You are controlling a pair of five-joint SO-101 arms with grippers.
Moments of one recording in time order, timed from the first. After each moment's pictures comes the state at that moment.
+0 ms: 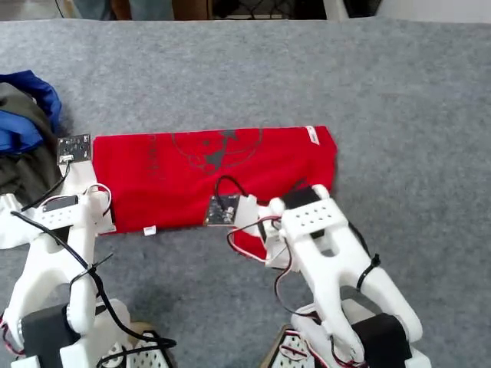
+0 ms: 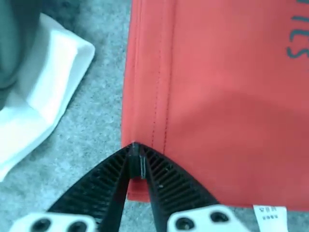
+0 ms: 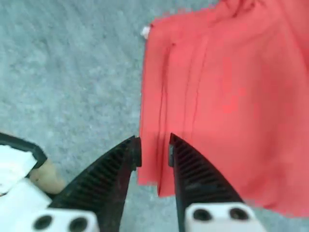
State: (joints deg) left arm -21.3 -20.4 59.9 37.9 -6.3; right arm -19.3 -23.5 55.6 68.6 57.9
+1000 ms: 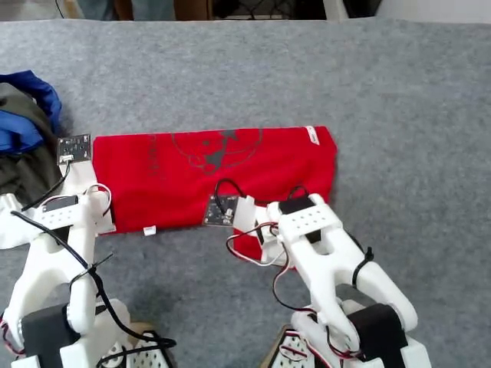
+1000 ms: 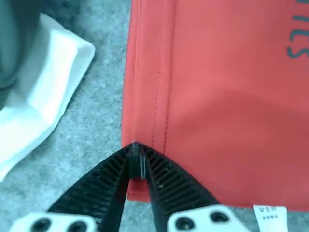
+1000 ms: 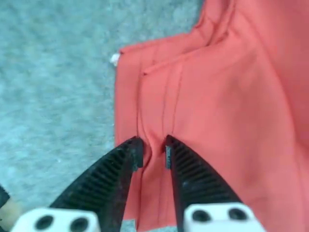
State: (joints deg) left arm -21.3 -20.4 59.9 37.9 -6.3; right arm -19.1 -18.4 60.5 53.9 57.9
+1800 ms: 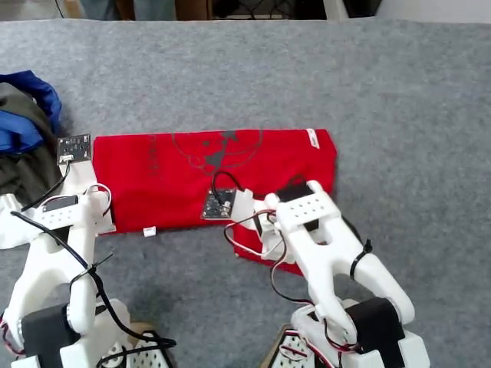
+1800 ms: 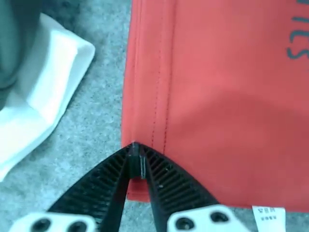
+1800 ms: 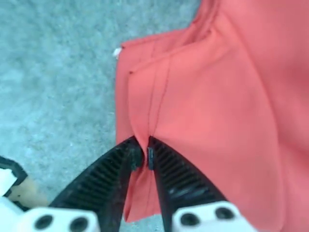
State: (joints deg) left arm -21.3 -20.4 59.9 37.9 -6.3; right arm -19.2 -17.1 52.6 64.5 57.9
